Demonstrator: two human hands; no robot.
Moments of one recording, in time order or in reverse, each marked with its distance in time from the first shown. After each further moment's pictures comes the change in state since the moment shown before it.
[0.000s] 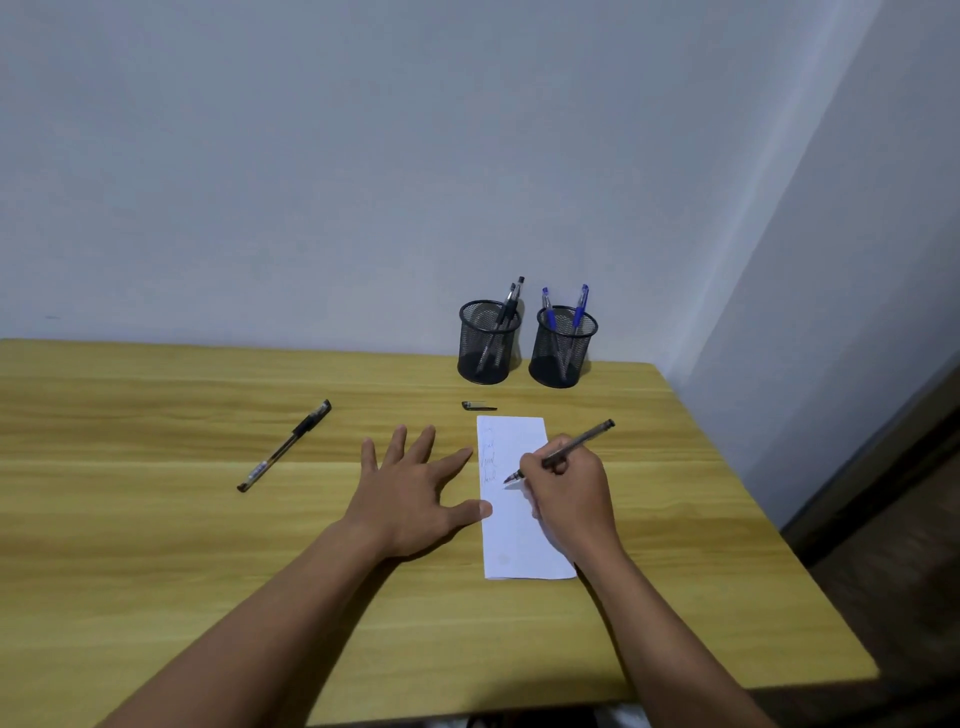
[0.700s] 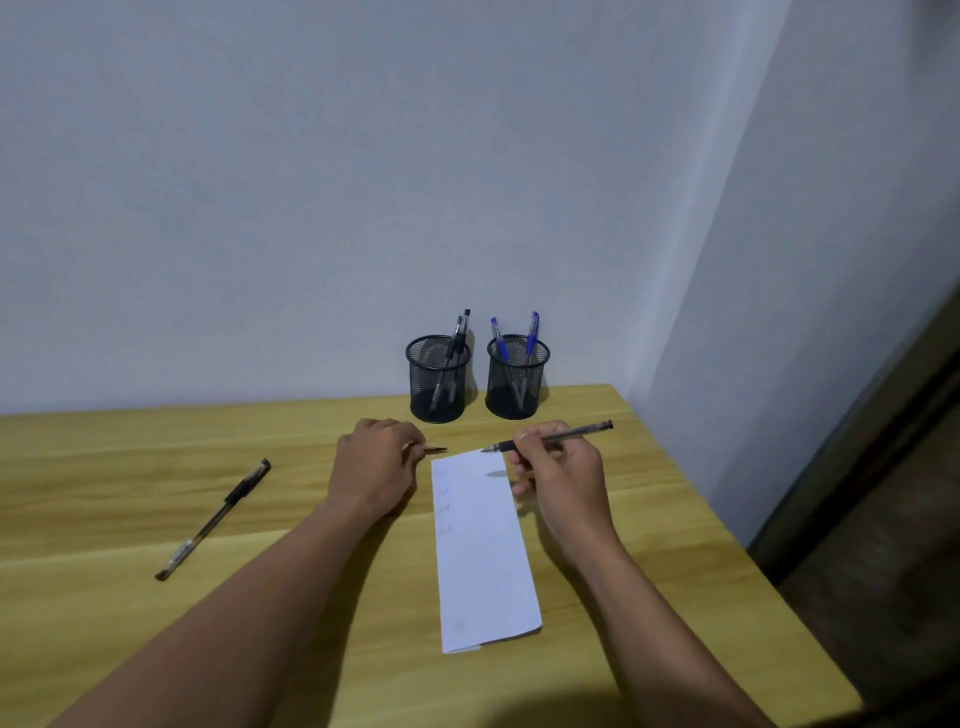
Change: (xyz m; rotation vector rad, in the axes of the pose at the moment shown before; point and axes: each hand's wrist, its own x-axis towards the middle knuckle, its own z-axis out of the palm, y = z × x) left_hand 0.106 -0.004 -0.012 -0.112 0.424 0.025; right_hand 0.041 -0.028 -0.025 0.301 0.046 -0.073
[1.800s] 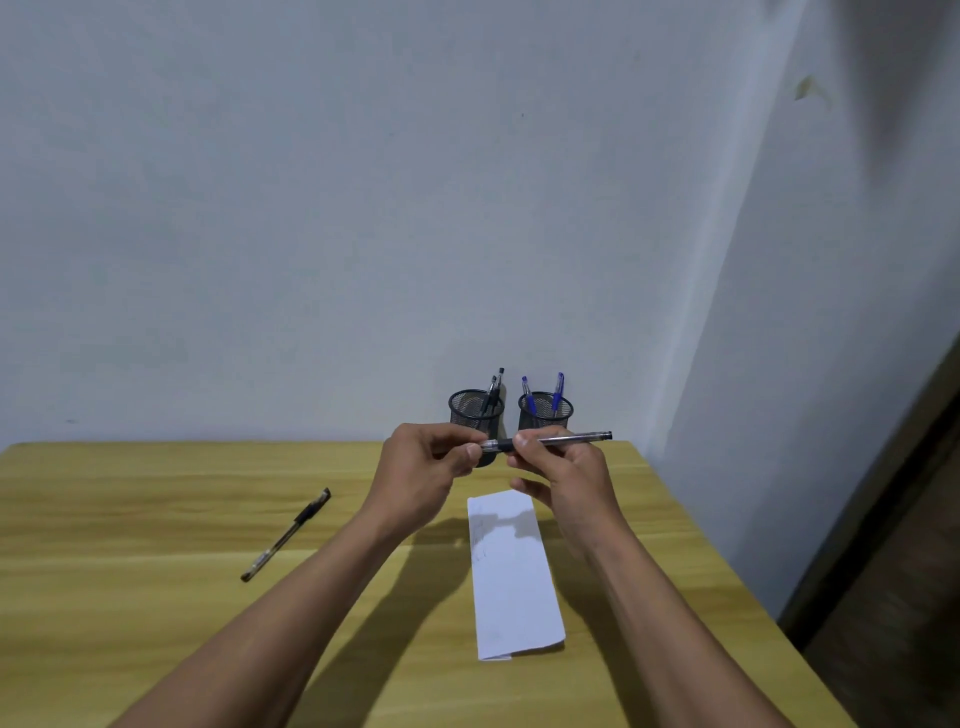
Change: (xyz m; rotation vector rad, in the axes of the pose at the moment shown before) left_hand -0.052 0.059 -0.115 -0.978 0.052 -0.048; right_hand -0.025 -0.074 0.027 0.143 -0.179 0.019
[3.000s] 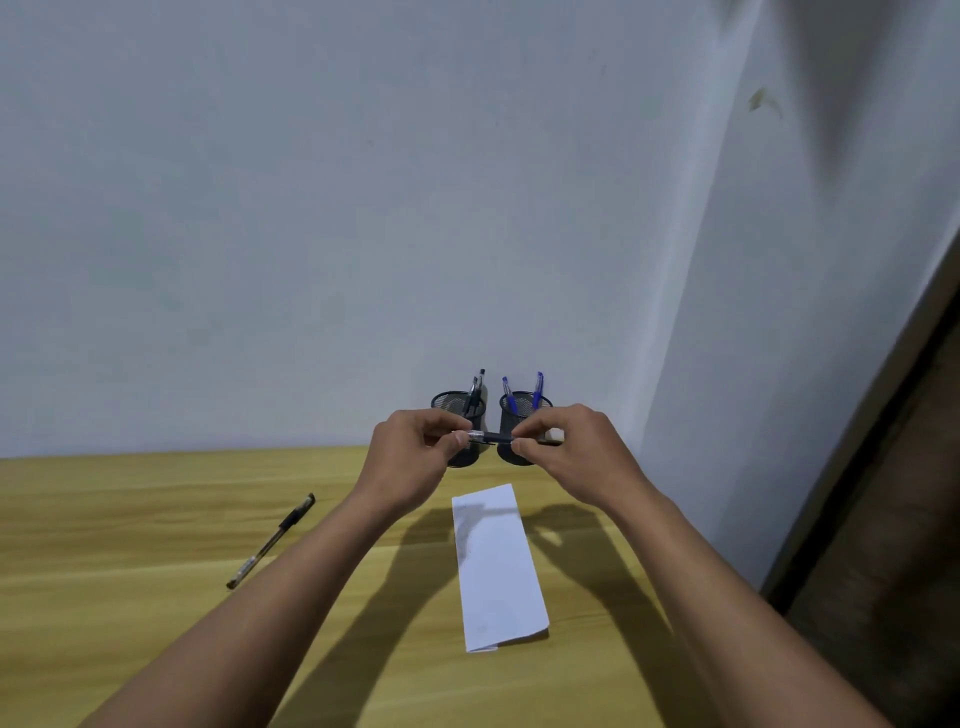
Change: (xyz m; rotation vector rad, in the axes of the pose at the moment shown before) left_hand 0.001 0.024 0.002 0.271 0.027 0.071; right_hand 0.006 -0.044 -0.031 -1.002 -0.077 -0.316
